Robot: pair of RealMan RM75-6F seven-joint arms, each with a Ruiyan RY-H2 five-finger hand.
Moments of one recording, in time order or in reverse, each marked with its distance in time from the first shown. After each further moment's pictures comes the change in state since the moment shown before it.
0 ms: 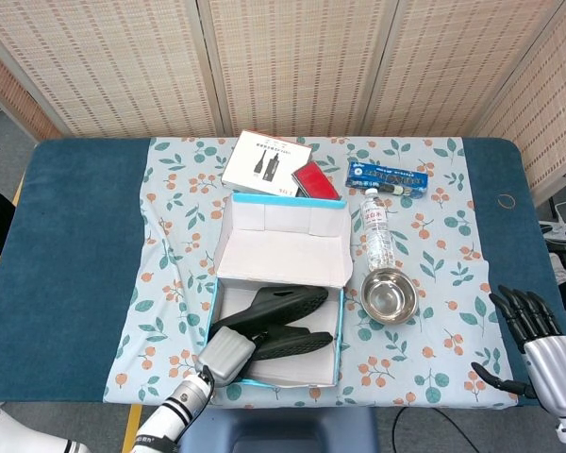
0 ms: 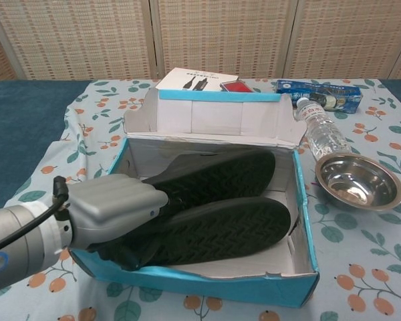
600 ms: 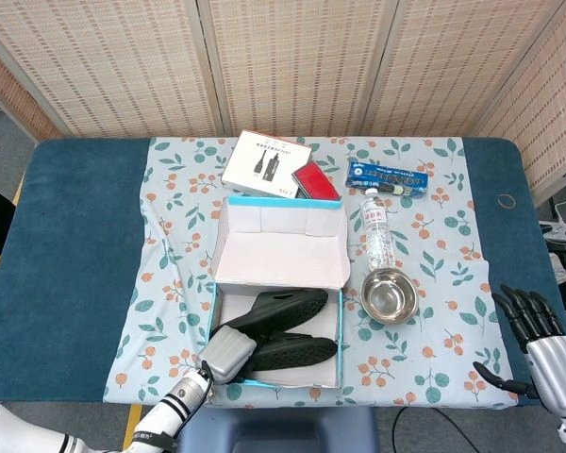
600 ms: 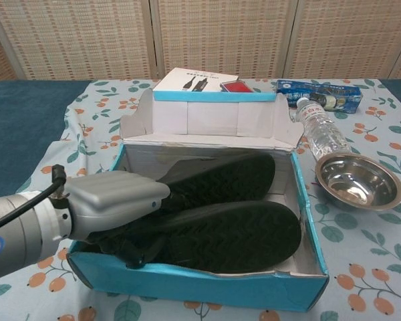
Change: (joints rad) left arm -0.037 0.035 0.009 -0.010 0.058 0.000 -0.166; right arm -0.004 0.003 0.003 0.000 0.002 0.006 0.006
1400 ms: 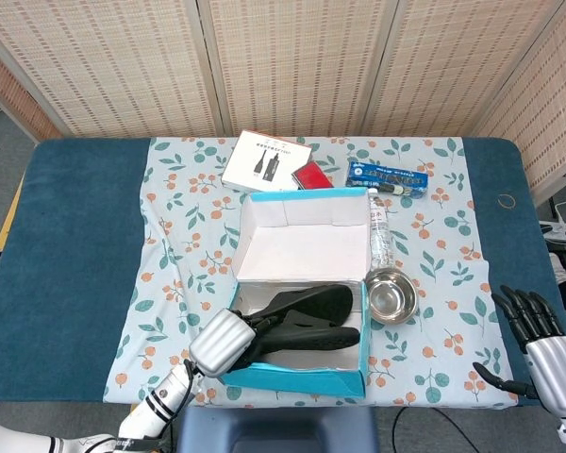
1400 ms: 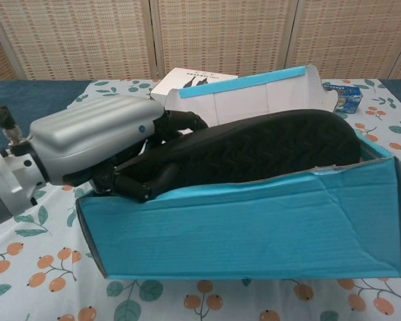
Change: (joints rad) left arm 0.093 0.029 0.047 0.164 0.633 0.131 -0.378; right arm -0.003 -0.001 -0.001 -0.005 -0.002 -0.003 -0.011
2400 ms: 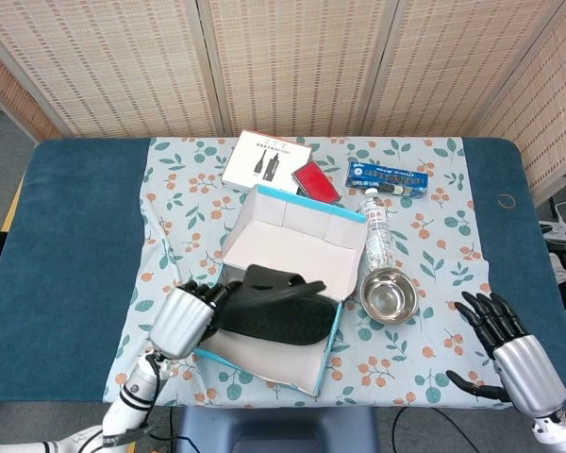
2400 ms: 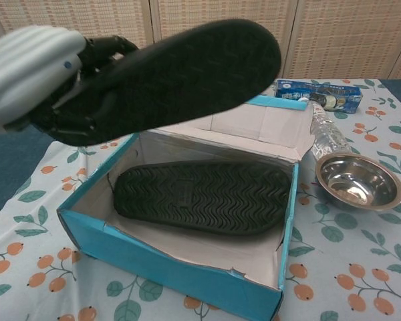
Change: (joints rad) left arm 0.152 -0.007 -0.107 0.185 0.201 0.211 0.037; right arm 0.043 -0.056 -0.016 0.058 -0.122 0.023 0.014
